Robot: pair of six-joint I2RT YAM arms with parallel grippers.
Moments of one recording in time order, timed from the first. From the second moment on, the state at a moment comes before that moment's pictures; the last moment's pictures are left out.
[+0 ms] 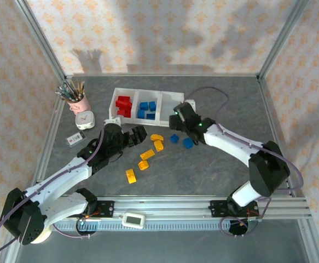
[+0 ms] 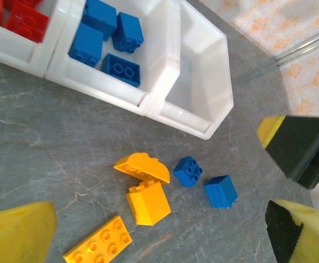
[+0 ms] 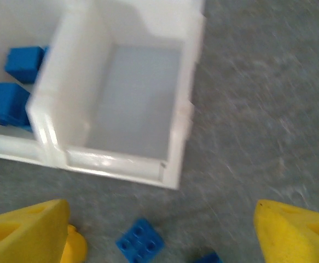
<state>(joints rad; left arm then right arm) -0.55 1.02 0.61 -0.14 -0.04 -0.85 0.66 1.51 1.05 -0.39 0.35 0.52</state>
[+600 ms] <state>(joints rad) -0.63 1.11 0.61 -0.04 -0.06 -0.89 0.66 1.50 0.76 -0.31 0.30 0.66</state>
